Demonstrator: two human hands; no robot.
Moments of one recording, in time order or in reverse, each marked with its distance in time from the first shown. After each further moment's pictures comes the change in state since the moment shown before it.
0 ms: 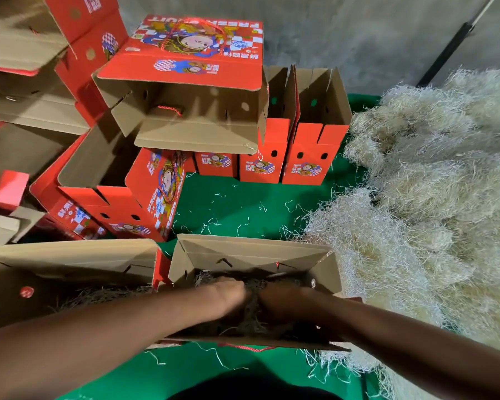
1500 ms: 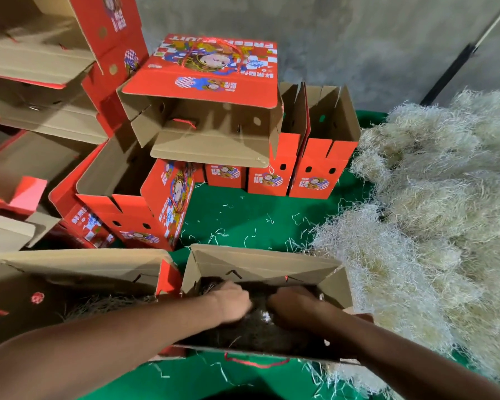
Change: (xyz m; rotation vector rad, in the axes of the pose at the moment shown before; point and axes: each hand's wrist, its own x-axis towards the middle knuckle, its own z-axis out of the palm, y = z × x) left_hand 0.011 -0.019 0.000 0.476 0.203 0.212; right_hand -0.009 -0.003 -0.023 -0.143 0.102 0.087
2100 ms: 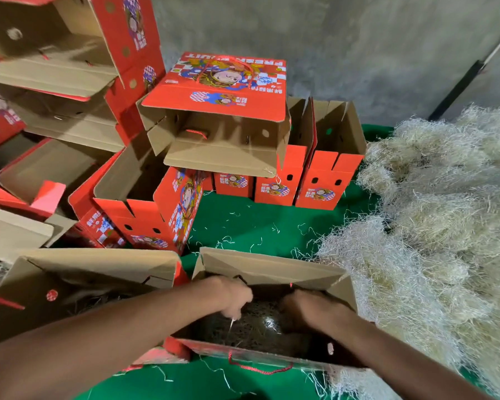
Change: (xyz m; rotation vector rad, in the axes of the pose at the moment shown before) left_hand -0.034 -0.024 -0.044 -0.252 -0.149 -0.068; right_hand -0.026 0.008 -0.016 0.193 -0.053 0.151
